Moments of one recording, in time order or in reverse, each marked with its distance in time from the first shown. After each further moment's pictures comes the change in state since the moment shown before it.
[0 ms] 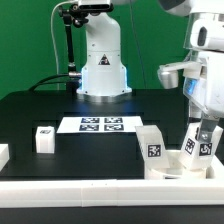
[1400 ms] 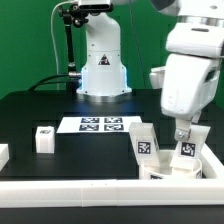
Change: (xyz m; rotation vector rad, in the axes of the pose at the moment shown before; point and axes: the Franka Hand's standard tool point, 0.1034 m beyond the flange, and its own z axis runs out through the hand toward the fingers) arm -0.025 0.005 0.006 0.056 0.009 0.486
